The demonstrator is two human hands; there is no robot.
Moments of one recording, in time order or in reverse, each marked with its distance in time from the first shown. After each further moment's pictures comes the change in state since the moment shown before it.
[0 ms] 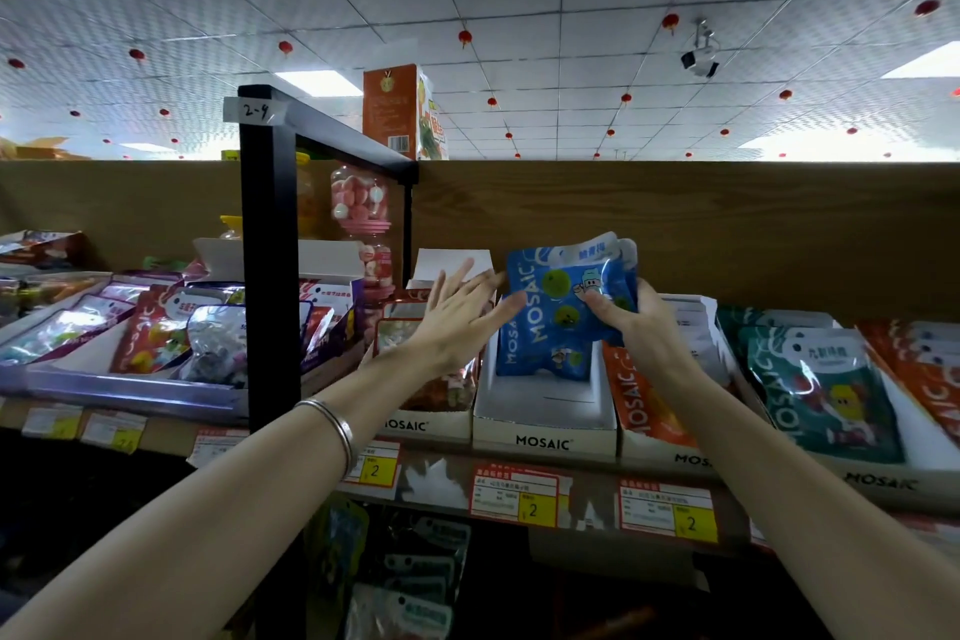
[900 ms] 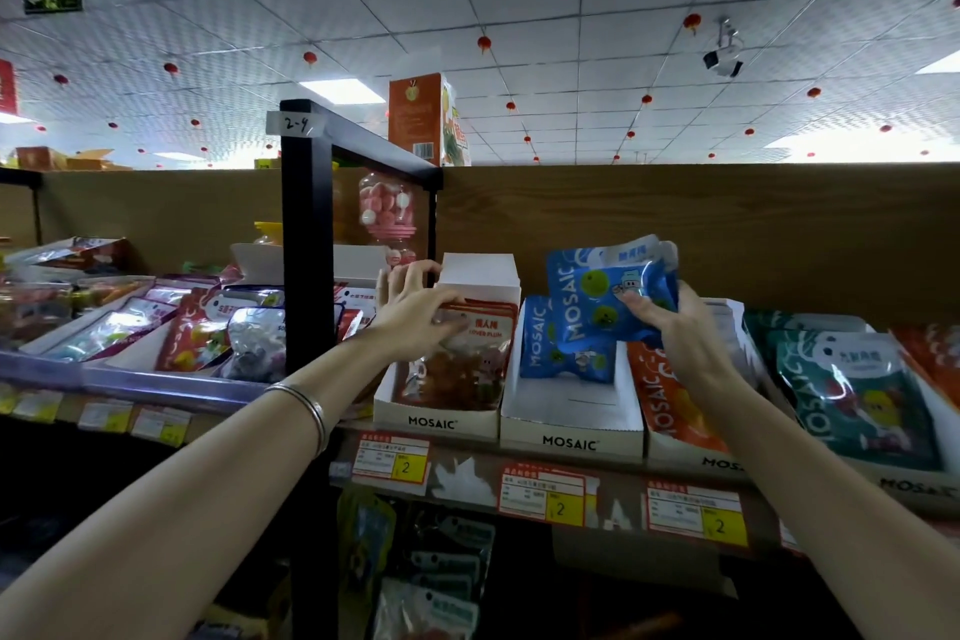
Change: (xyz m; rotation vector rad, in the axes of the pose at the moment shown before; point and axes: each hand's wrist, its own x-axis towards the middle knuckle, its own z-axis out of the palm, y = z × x) left_hand -0.020 -0.050 -0.041 0.248 0.086 -0.142; right_hand -0.003 0.001 -0.006 0.044 0.060 -0.026
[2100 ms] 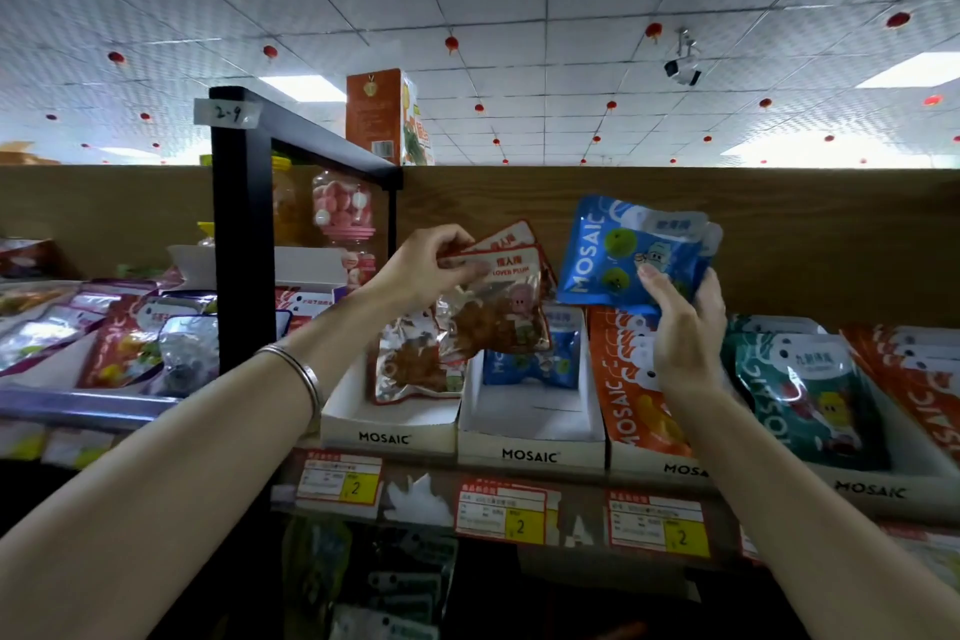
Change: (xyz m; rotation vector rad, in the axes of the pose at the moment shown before) left_hand 0.044 0.048 -0.018 -0.640 0.062 0.167; right_hand 0.004 -0.004 -0.011 0.206 0.398 -0.198
